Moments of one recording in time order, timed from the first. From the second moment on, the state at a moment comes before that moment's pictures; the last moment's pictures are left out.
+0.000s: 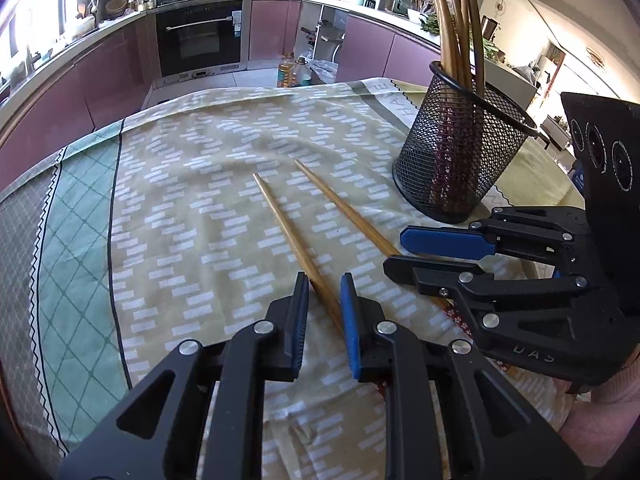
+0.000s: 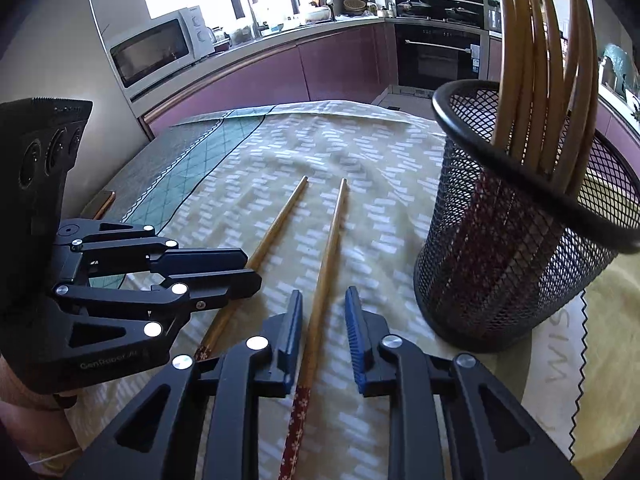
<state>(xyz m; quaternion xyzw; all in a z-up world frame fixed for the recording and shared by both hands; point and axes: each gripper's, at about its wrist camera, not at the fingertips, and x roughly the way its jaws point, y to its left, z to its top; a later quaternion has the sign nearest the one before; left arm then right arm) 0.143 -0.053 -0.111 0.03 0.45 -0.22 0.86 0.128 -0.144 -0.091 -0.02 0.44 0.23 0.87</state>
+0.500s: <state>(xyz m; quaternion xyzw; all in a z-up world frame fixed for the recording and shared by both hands) 0.129 -0.052 -0.112 0.00 0.46 -0.21 0.86 0.114 -0.156 -0.088 0.02 0.44 0.26 0.86</state>
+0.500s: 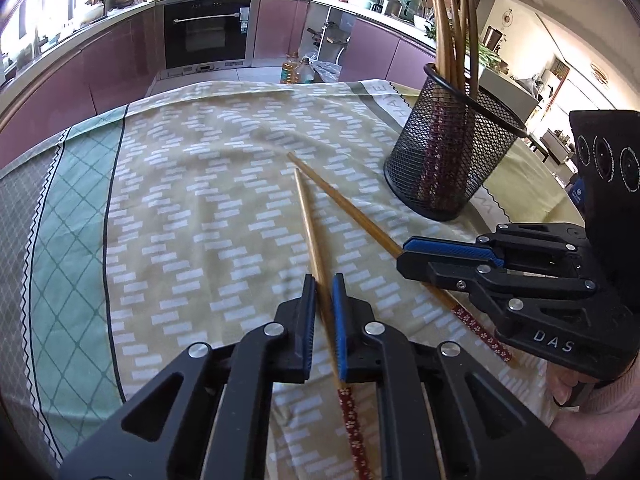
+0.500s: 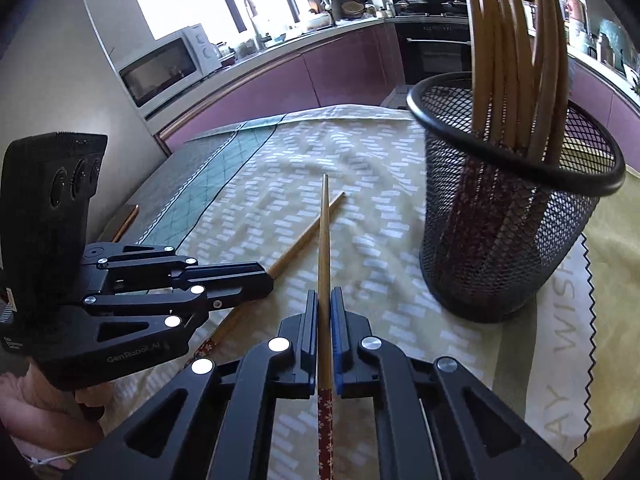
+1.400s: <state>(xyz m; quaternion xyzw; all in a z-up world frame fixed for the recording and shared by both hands) 0.136 -0.071 -0.112 0.06 0.45 -0.21 0.87 0.116 -0.139 -0.096 -0.01 0.44 0.25 0.86</state>
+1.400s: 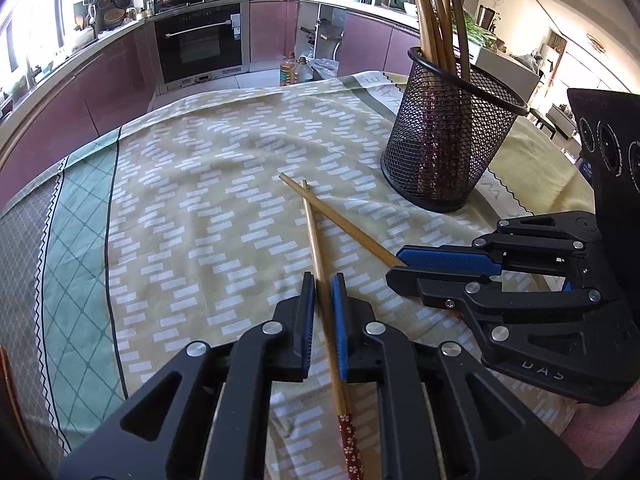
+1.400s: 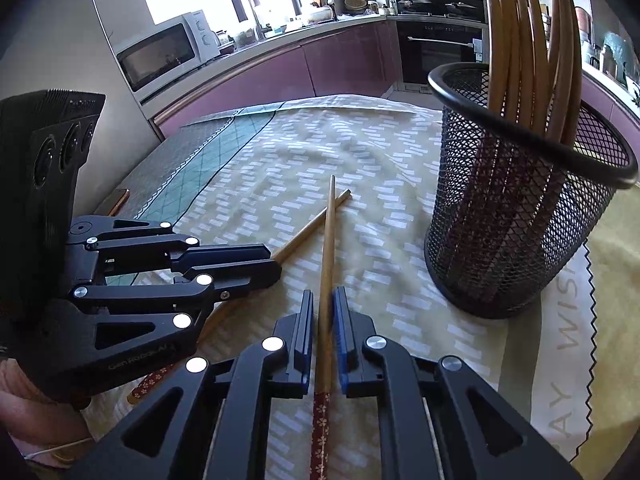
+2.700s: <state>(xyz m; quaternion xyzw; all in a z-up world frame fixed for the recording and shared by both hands) 0.124 -0.056 -0.105 0.02 0.45 -0.21 0.87 0.110 -0.165 -0.089 0.04 0.43 0.27 0.86</state>
